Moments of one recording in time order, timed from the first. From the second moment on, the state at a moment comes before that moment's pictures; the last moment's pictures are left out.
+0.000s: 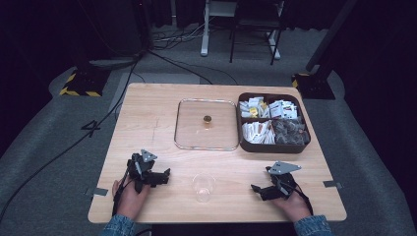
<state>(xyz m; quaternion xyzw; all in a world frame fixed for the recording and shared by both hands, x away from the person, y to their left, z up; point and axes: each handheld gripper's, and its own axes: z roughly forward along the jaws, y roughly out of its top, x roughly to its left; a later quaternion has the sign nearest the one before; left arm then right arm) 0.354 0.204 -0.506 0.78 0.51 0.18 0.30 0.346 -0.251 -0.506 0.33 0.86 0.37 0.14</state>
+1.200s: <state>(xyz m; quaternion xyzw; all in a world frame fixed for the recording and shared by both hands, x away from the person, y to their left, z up) 0.356 0.204 -0.505 0.78 0.51 0.18 0.30 0.344 -0.246 -0.503 0.37 0.85 0.33 0.16</state>
